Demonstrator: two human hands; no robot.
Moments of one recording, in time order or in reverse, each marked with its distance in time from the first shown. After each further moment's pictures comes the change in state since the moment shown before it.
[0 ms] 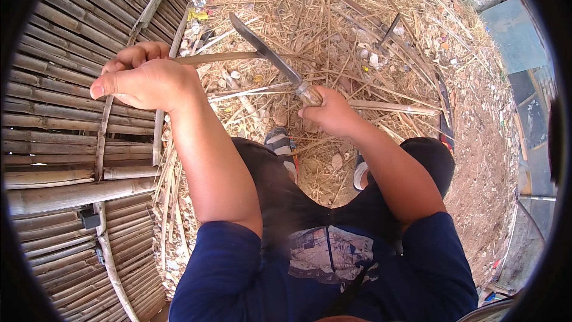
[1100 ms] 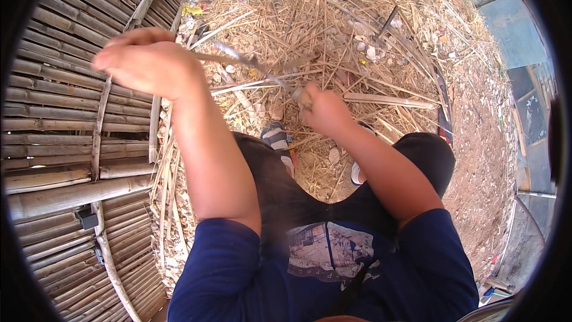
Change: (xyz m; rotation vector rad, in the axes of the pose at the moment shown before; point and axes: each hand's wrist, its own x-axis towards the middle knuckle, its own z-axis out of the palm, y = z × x) left_hand -0.013 0.001 0.010 0.104 -0.052 0.028; right_hand 0.003 0.028 0.010 -0.759 0.236 -0.150
